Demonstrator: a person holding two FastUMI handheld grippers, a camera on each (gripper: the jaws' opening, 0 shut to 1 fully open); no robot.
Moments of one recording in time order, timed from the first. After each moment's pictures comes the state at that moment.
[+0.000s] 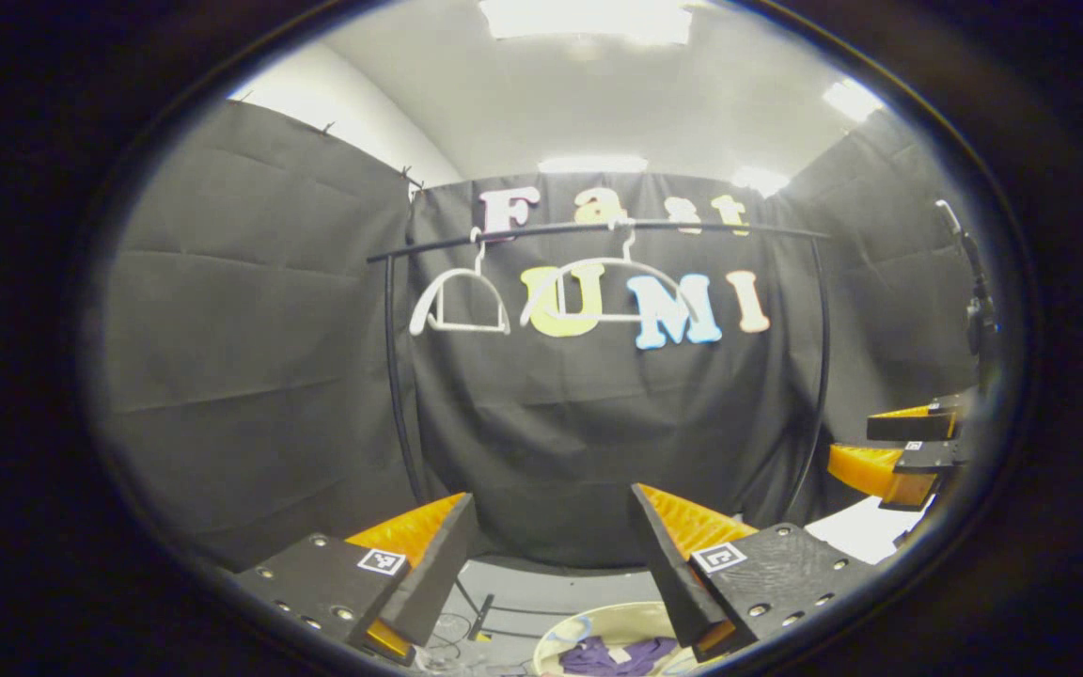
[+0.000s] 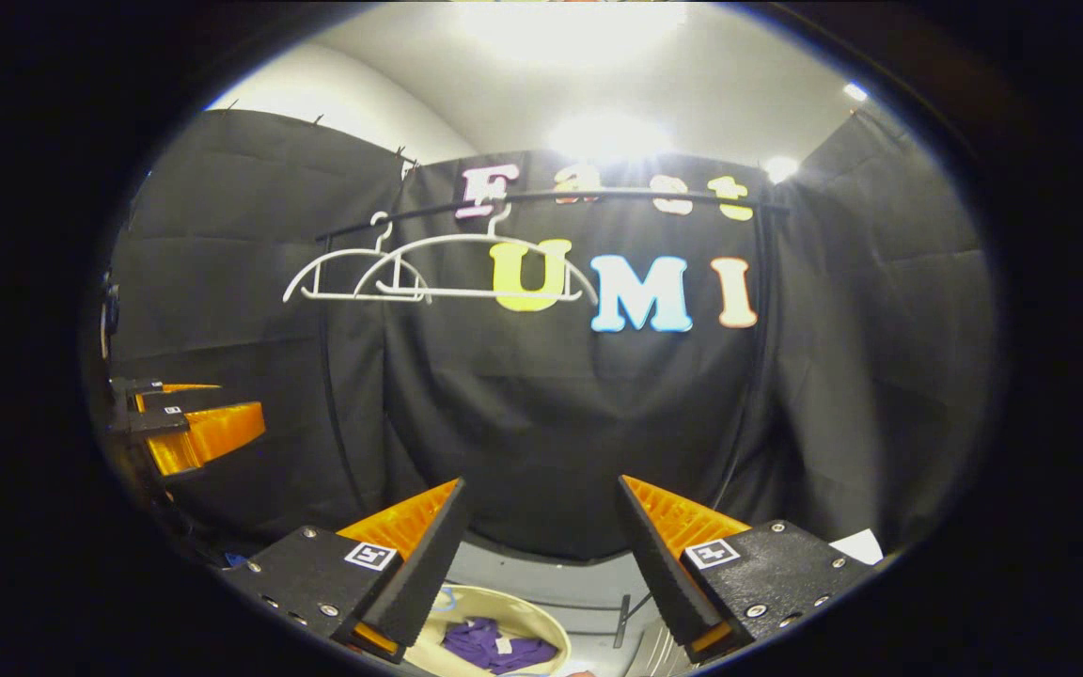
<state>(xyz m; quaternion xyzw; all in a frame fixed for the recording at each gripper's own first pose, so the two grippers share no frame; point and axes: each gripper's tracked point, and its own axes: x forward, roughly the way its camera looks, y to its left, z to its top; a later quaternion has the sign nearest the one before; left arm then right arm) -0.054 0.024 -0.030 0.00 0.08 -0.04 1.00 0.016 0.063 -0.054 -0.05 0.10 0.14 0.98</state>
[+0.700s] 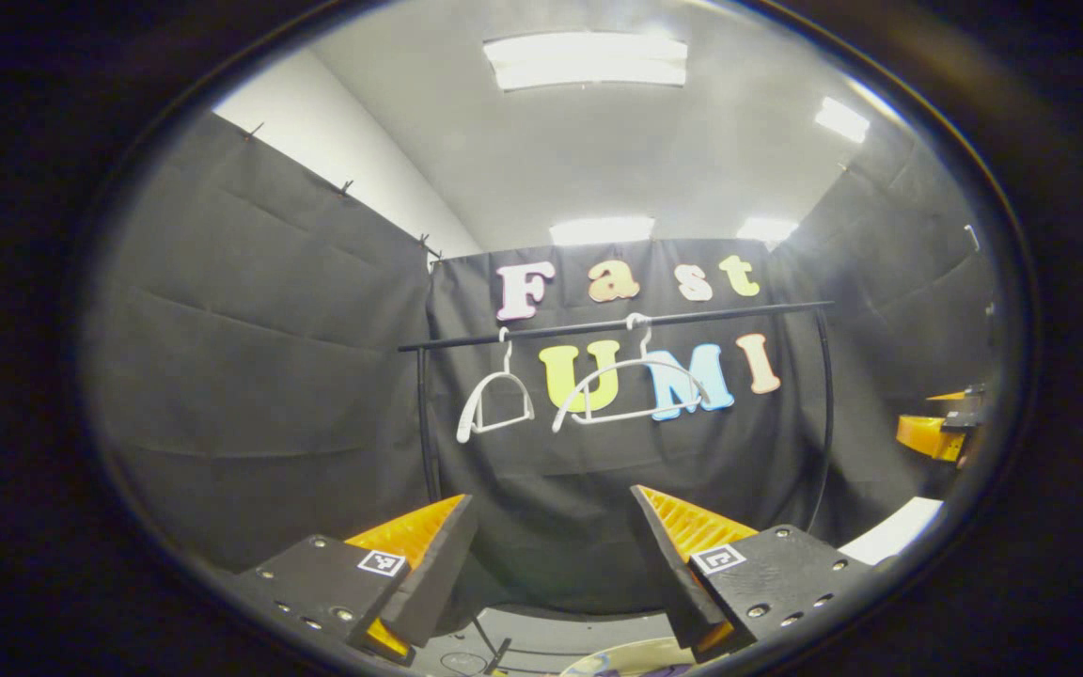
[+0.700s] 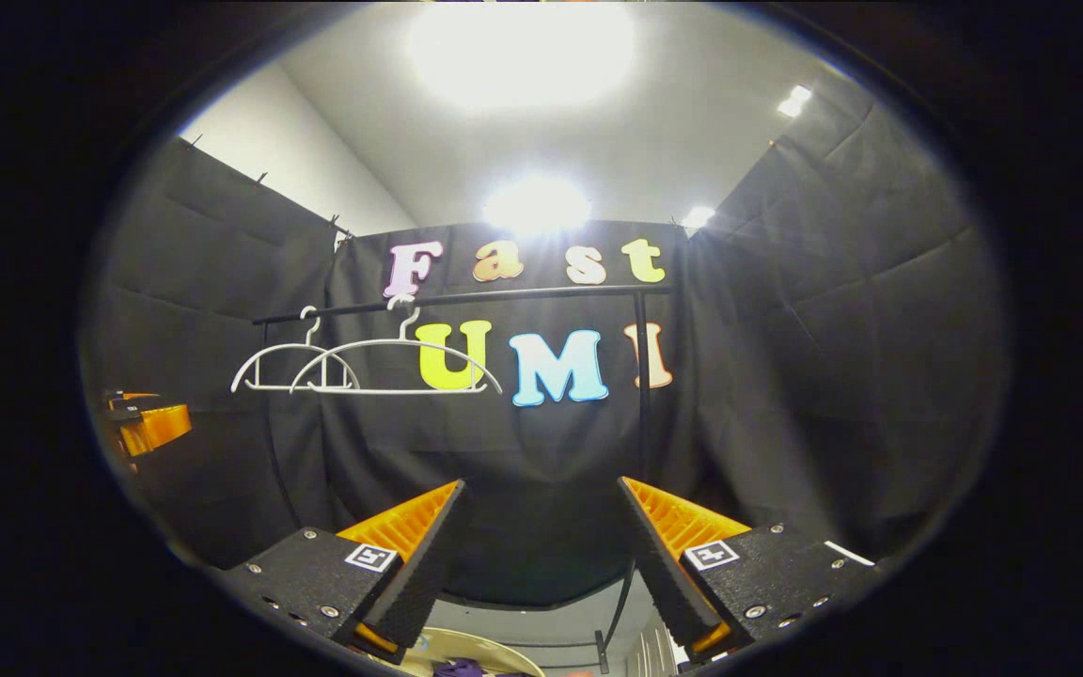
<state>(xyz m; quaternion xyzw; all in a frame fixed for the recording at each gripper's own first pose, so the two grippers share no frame) -0.076 0.048 0.060 0.01 -0.01 -0.01 1.00 -0.010 -0.014 0.014 0.00 0.00 0.04 1.00</state>
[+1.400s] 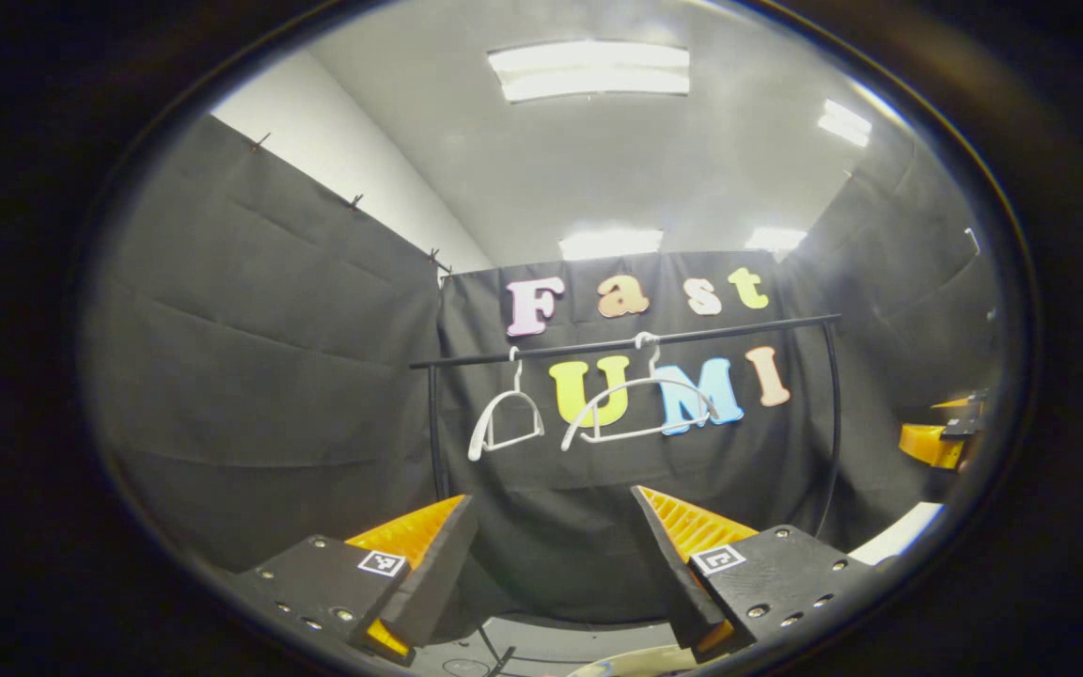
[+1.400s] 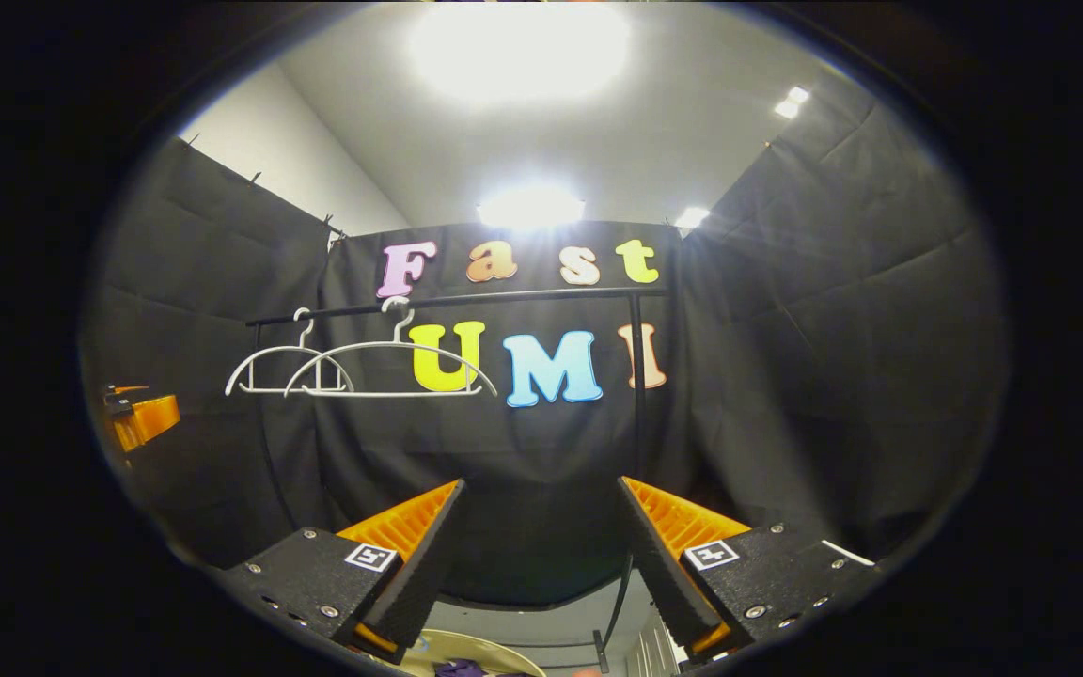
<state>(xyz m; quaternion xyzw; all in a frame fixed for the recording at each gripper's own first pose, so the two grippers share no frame) -0.082 0.046 0.059 0.01 -0.03 0.01 1.00 -0.011 -0.016 0.024 0.00 0.00 0.03 1.00</state>
